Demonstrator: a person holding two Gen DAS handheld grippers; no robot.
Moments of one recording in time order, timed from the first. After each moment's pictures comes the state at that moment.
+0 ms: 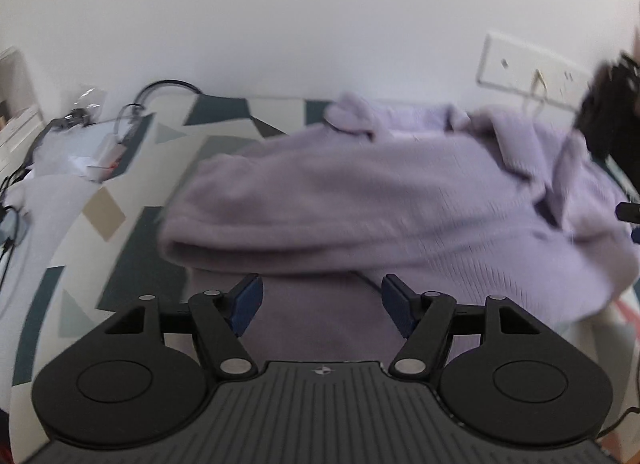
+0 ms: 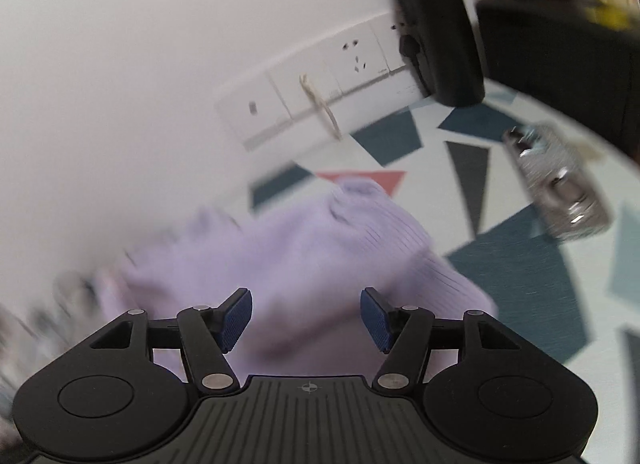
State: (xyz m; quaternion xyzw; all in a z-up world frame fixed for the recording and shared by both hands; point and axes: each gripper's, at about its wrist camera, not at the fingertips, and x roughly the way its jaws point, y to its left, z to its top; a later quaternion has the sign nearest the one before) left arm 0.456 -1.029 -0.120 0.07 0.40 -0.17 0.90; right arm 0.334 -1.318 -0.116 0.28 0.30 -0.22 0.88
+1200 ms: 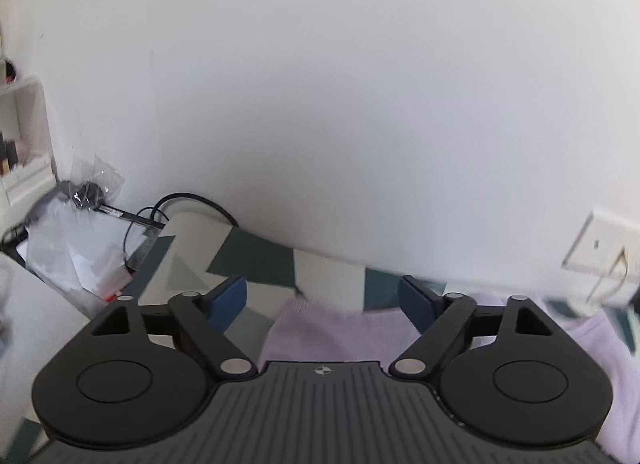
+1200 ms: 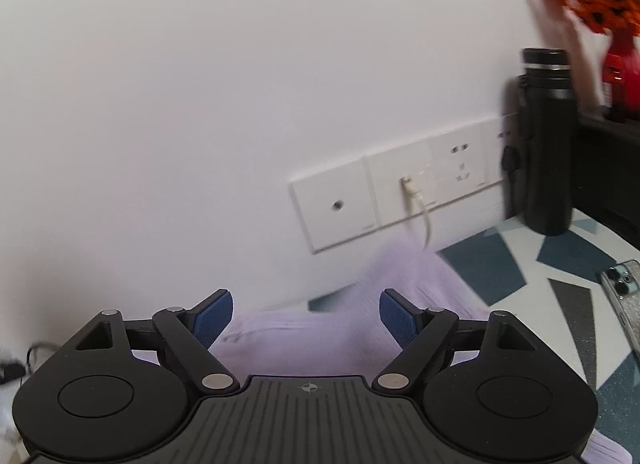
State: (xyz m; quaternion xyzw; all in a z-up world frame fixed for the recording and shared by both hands) left arm 0.618 -1.023 -0.078 -0.02 0.30 -0.10 0.95; right arm 0.485 -1.302 -0.089 0.21 0.19 -0.24 0.93
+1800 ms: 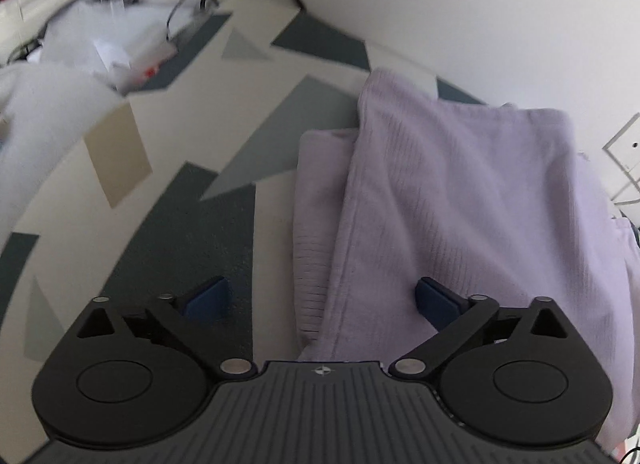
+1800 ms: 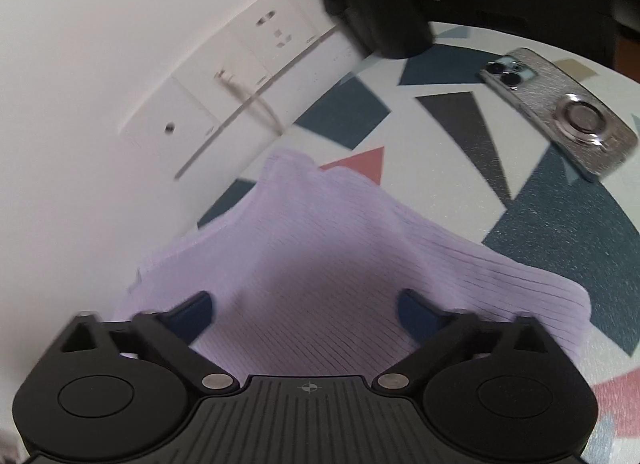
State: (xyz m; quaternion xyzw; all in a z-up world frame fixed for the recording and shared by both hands) left arm 0.593 -0.955 -0.171 -0.08 0.52 -0.09 0.85; right arm 0.405 -1.364 -0.152 0.45 0.25 -0.32 0.80
